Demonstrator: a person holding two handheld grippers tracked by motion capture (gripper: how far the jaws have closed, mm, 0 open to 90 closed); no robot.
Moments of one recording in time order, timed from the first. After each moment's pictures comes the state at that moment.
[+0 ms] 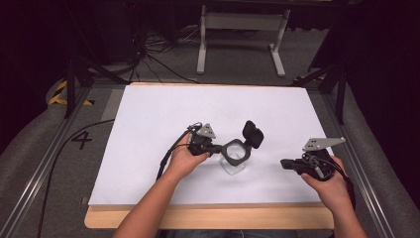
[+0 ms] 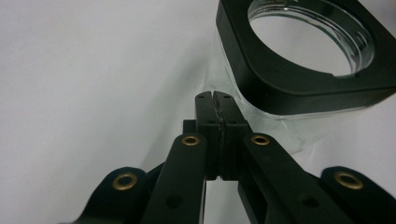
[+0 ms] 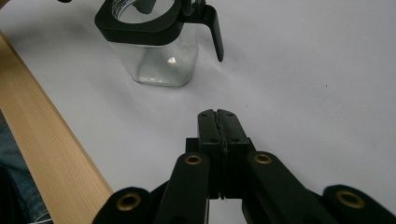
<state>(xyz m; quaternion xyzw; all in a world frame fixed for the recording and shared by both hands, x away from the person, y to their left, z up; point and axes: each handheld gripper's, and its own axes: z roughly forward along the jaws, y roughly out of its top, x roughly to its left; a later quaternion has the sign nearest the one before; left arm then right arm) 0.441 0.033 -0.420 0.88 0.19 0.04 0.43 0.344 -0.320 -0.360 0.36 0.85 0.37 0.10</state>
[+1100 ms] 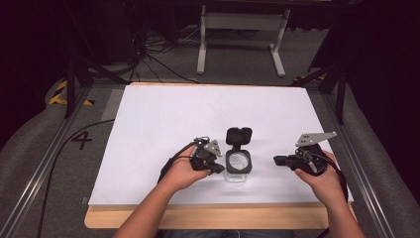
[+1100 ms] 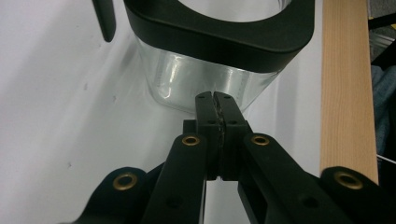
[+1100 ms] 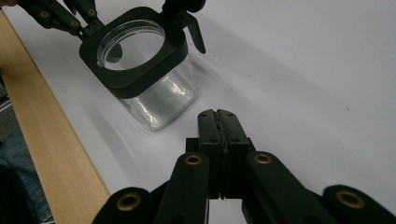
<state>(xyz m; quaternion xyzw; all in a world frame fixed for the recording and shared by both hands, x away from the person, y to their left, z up) 0.396 0.022 -0.409 0.93 0.12 -0.02 0.35 0.358 -0.306 -0.359 0.34 0.86 0.38 0.09</state>
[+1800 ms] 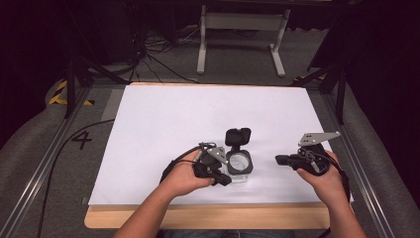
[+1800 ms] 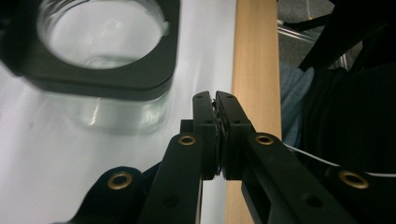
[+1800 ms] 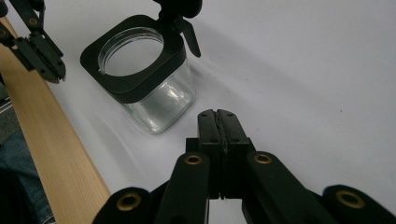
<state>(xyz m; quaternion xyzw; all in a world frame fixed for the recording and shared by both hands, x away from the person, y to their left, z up) 0.367 0.012 -0.383 0.93 0.07 -0.08 0.36 0.356 -0.309 -0.354 0.34 0.85 0.38 0.09</state>
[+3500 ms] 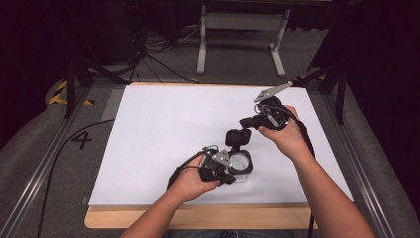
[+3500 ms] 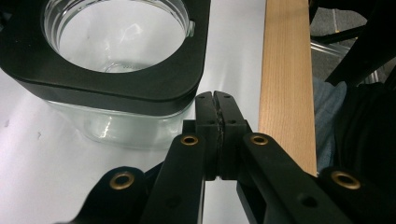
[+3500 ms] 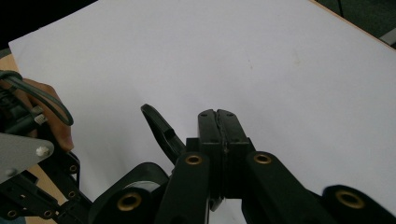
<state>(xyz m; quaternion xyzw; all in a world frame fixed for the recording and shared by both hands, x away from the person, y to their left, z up) 0.367 0.003 -0.402 0.92 0.10 -0.05 0.37 0.443 -0.204 -0.287 0.29 0.88 0.36 0.09</state>
